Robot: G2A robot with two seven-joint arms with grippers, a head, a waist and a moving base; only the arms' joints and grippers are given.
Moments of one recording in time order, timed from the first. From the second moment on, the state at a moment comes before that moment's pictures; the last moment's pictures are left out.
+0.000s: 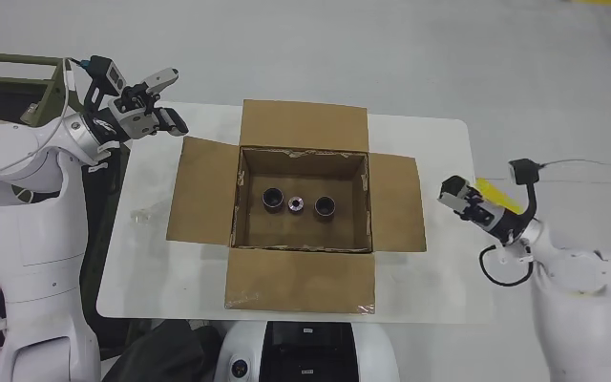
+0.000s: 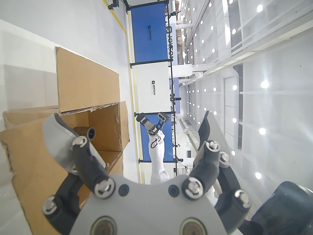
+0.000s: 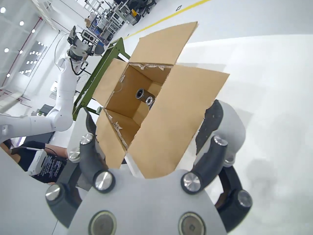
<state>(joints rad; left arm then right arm) 1.06 -0.99 -1.76 -1.61 -0.34 0.27 -1.11 -1.41 -1.12 1.72 -1.59 0.05 -0.63 1.01</state>
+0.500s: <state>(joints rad) 1.06 -0.99 -1.76 -1.61 -0.34 0.27 -1.11 -1.26 -1.11 1.62 -1.31 0.15 -0.62 1.11</state>
